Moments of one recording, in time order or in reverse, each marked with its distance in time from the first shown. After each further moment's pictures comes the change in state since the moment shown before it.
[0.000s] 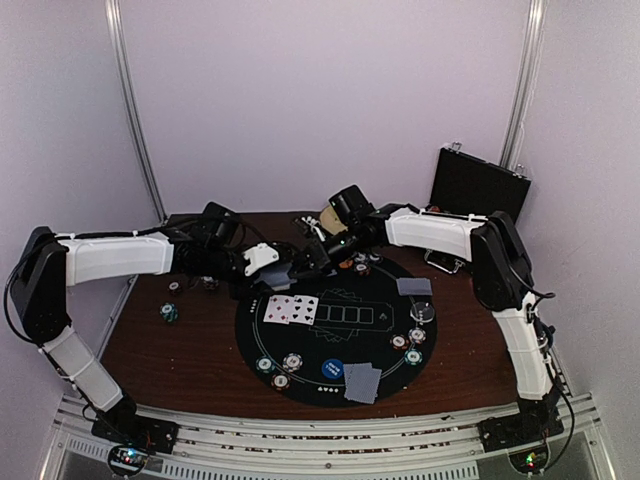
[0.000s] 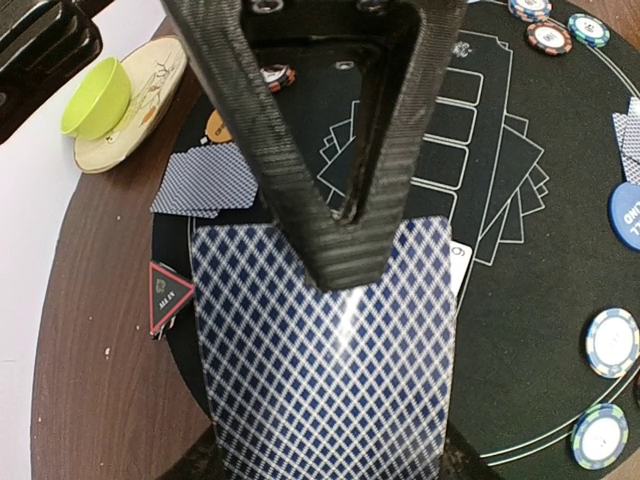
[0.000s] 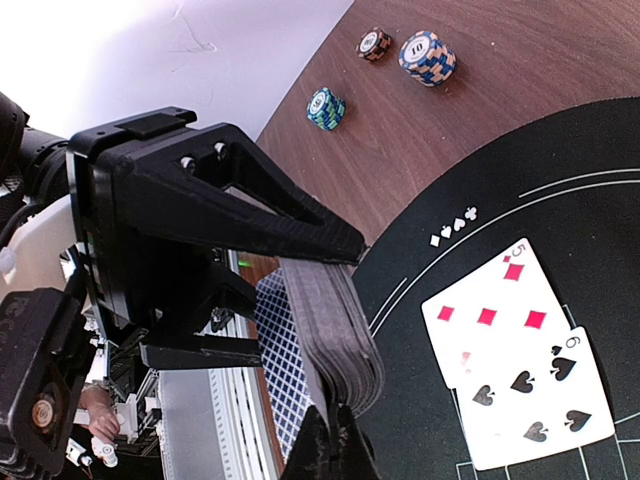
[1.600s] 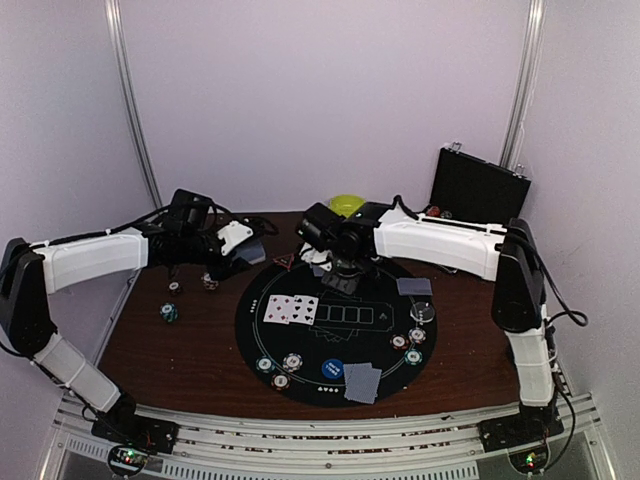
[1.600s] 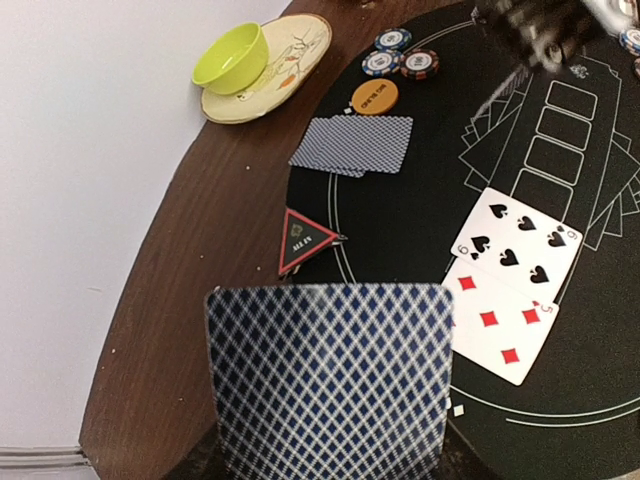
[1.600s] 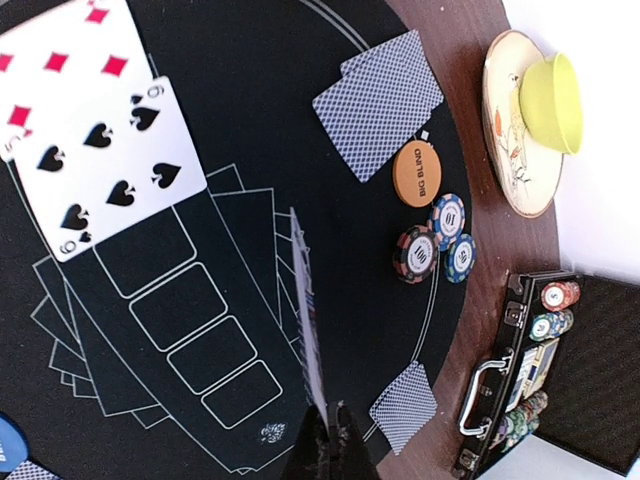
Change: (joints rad) left arm 0.122 -0.113 -0.034 0.053 -0.079 -0.013; right arm 0.241 -0.159 -0.001 -0.517 1.434 -0.528
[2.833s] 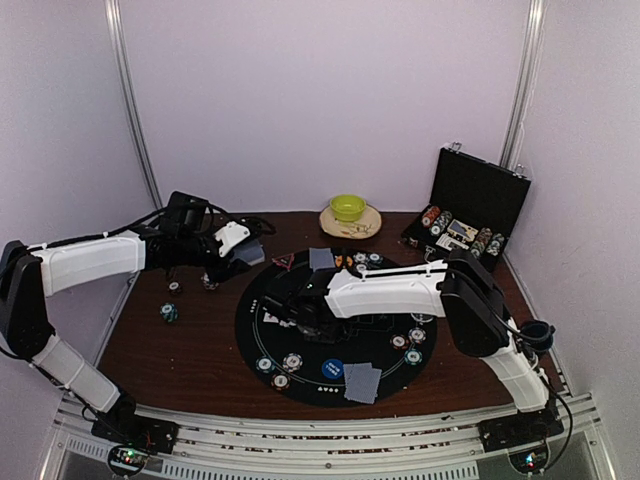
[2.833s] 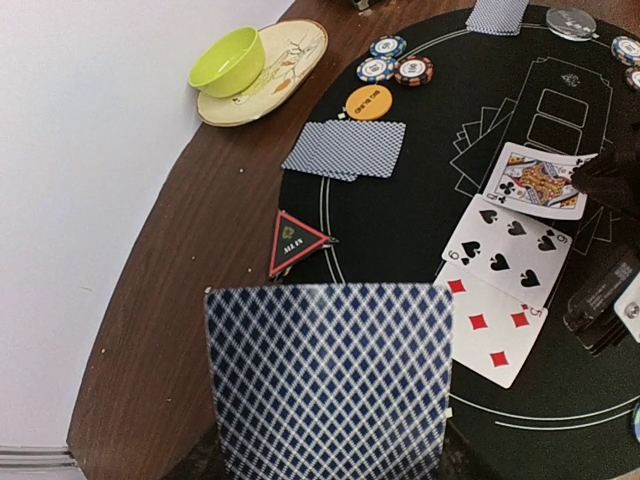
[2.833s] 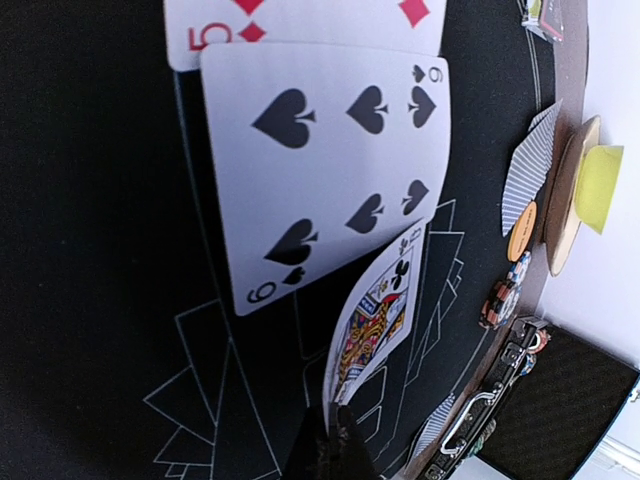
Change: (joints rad) left arm 0.013 -0.020 -0.031 0.022 0.035 -0.020; right arm 0.188 0.209 -0.039 0.063 0.209 -0.087
